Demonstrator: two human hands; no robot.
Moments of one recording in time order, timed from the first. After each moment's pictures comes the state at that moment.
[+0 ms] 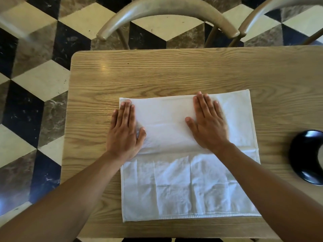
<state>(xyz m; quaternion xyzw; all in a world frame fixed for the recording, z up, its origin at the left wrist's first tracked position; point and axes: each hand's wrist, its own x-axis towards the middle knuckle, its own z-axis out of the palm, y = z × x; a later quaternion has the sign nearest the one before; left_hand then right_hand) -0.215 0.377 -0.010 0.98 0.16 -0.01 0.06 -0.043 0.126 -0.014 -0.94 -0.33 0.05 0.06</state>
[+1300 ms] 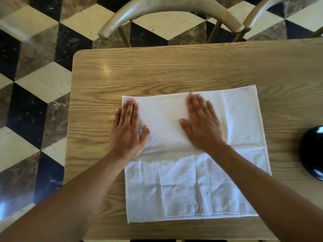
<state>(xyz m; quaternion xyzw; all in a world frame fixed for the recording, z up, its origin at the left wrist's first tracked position) -0.214 0.380 -0.016 0.99 0.16 -0.01 0.06 -0.067 0.151 -0.019 -0.93 -0.35 0.06 0.09</state>
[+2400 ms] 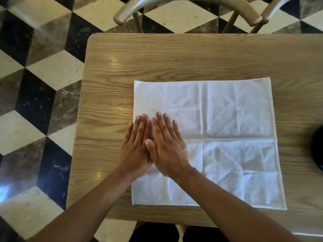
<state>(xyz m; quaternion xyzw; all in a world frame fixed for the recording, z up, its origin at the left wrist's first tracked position) -0.299 0.326 -0.007 0.99 0.12 -0.01 0.09 -0.212 0.209 0.006 -0.89 -0.40 0.16 0.18</state>
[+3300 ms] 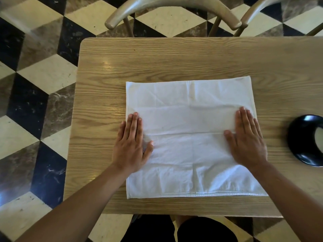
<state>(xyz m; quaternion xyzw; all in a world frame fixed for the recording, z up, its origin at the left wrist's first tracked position) -0.298 0.329 -0.015 0.99 0.12 -0.03 0.05 -0.093 -0.006 -0.005 -0.96 -0.25 0.07 0.08</state>
